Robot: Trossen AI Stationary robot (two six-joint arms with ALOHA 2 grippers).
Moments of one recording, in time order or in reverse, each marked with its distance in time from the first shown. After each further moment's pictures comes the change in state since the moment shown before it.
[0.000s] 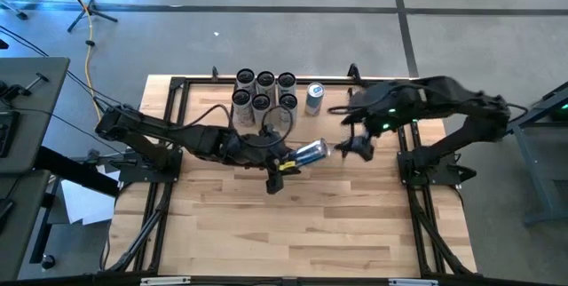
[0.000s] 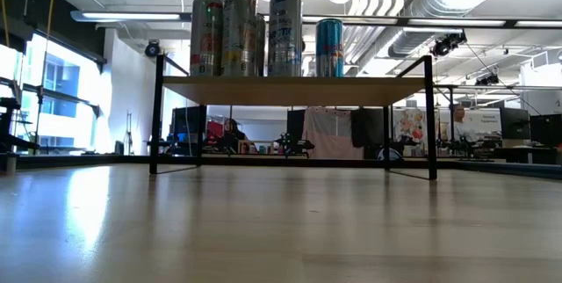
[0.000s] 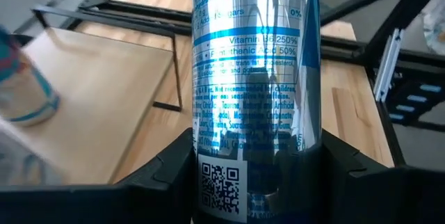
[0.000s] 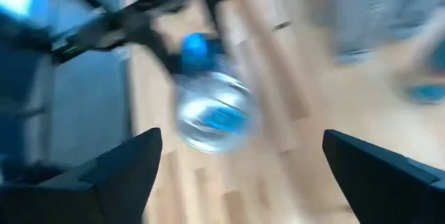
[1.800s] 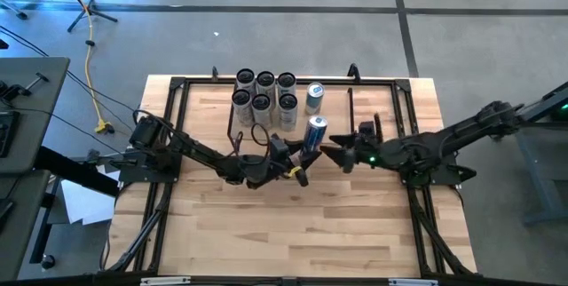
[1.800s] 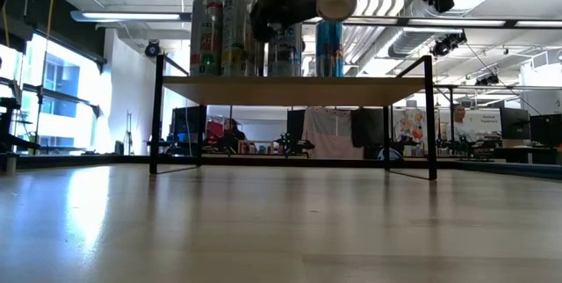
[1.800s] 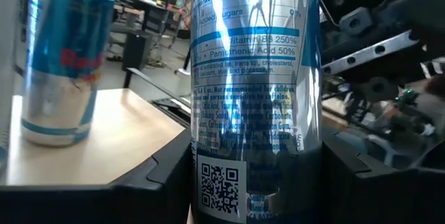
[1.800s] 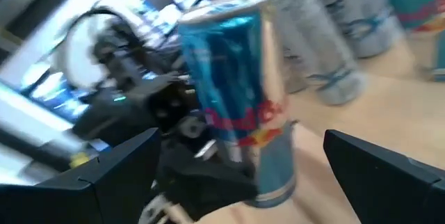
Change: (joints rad) left arm -0.026 0.309 -0.361 1.311 -0.495 -0.039; right arm 0.272 -0.358 -1.065 1.279 0.682 0.427
